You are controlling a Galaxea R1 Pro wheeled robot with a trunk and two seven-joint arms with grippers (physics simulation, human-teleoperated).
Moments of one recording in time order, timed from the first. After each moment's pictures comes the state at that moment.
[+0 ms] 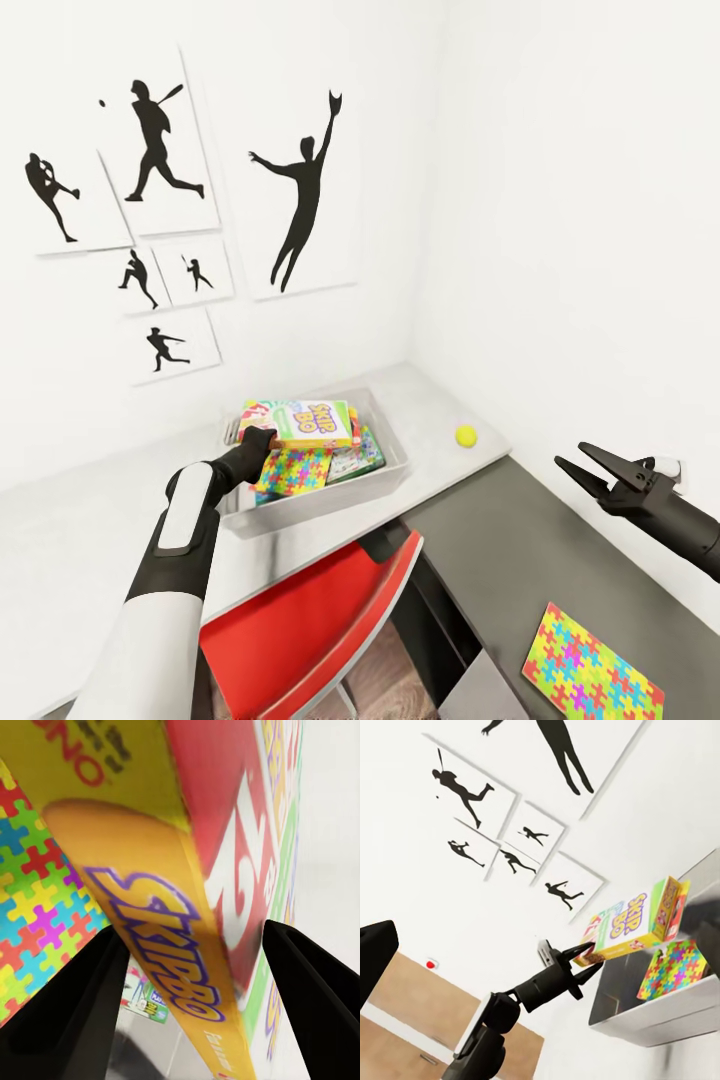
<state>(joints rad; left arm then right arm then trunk) -0.68 -0.16 0.24 -1.17 1.14 0.46 0.46 -0.25 -0.37 -0.41 -1.58 -1.18 0.99 0.76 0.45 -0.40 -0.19</state>
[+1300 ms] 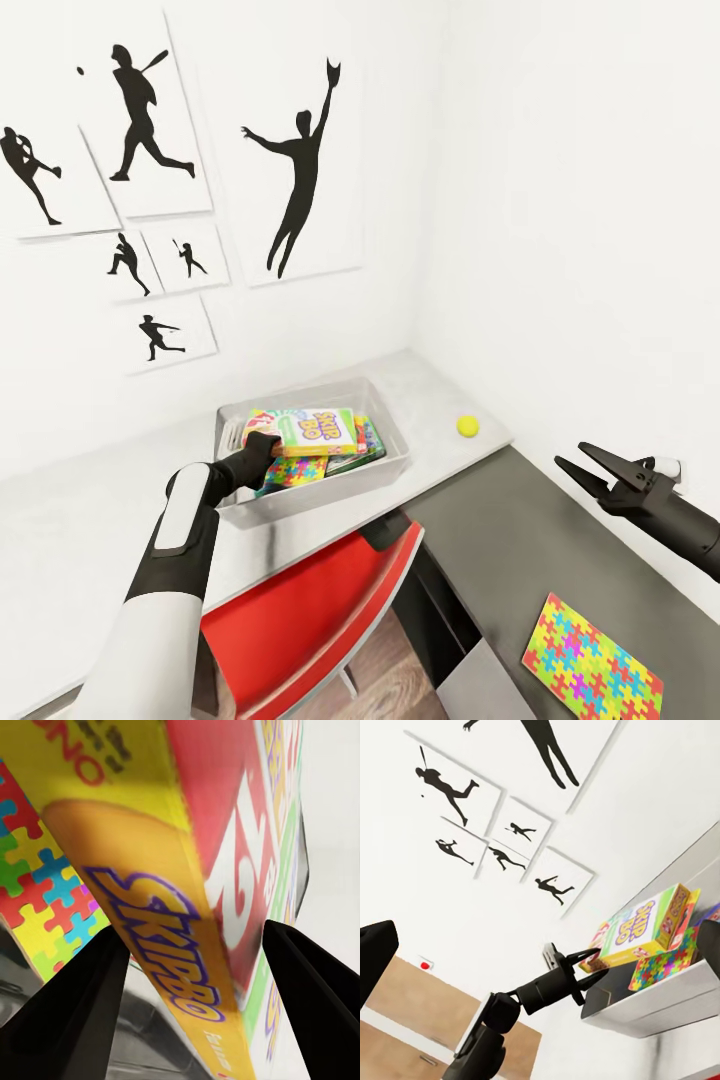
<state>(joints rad) -0.68 -0.16 0.24 -1.17 1.23 0.50 0.55 -0.25 -0.37 -0.41 -1.58 -1.18 0.99 0.76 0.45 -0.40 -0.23</state>
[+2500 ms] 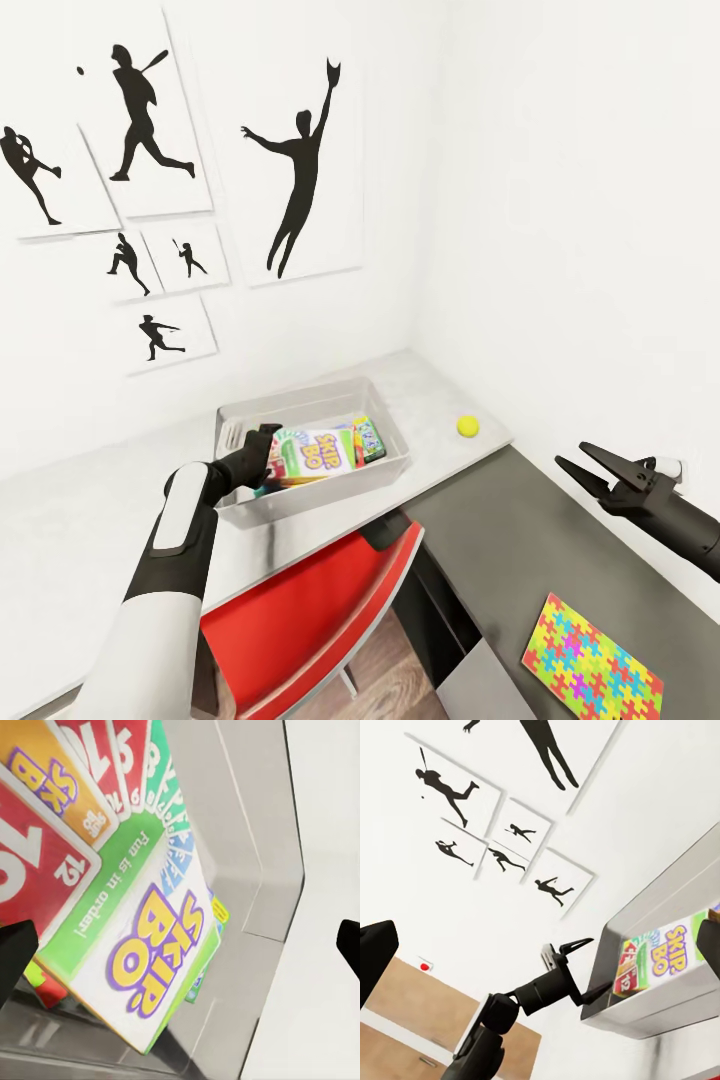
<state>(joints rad) -0.68 -0.16 0.25 -1.19 1.23 0.49 0.55 -0.25 -0.37 -0.42 -1.58 -1.18 0.99 0.76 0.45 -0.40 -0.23</state>
